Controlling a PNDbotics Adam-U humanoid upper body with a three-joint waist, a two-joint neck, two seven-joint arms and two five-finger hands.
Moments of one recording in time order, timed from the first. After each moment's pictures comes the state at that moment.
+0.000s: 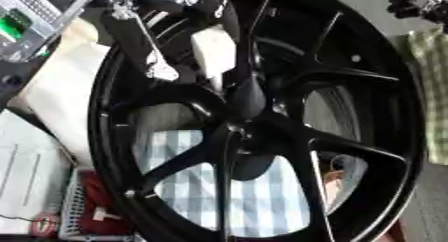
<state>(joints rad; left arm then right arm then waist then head) -1.18 0.71 -0.51 -1.57 -0.19 -0.15 -0.91 -0.83 -0.63 0.14 -1.41 -0.24 0.17 0.18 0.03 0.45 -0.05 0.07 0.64</state>
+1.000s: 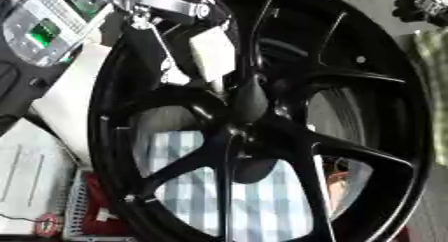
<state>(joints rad) -1.19 0.68 -0.54 -1.52 -0.20 -0.14 -0.91 -0.83 -0.63 0.14 -1.41 -0.23 0.17 0.17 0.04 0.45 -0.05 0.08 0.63</state>
